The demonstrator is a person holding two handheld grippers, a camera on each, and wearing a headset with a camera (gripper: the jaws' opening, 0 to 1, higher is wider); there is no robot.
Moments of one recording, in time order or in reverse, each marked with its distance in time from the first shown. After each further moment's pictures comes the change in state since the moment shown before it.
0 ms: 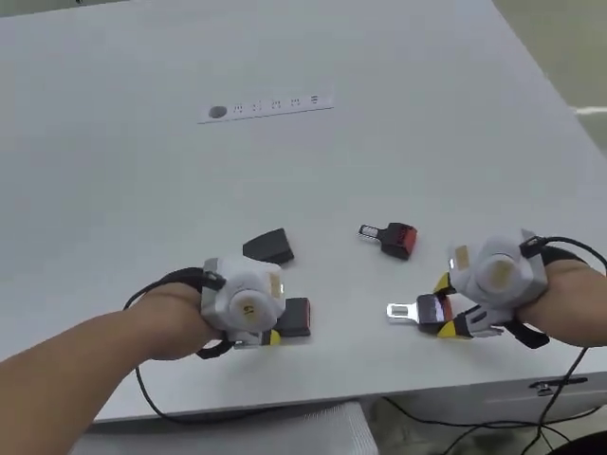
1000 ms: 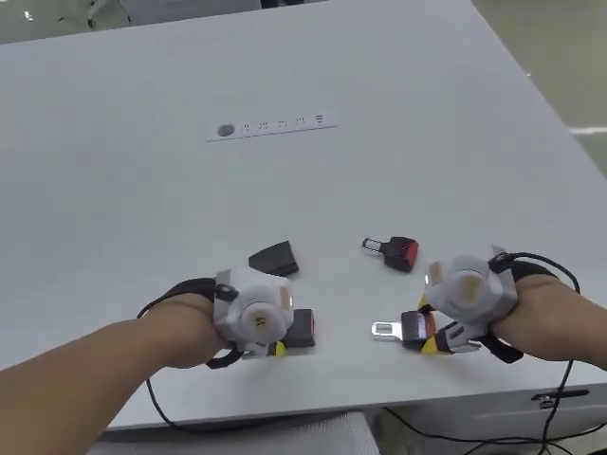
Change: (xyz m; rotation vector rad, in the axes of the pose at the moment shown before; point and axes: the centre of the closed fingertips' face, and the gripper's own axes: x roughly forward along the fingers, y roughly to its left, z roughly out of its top) left arm -0.001 -0.002 0.000 0.001 0.023 0.015; right arm 0.012 0.010 0.034 -0.006 -0.021 -0.002
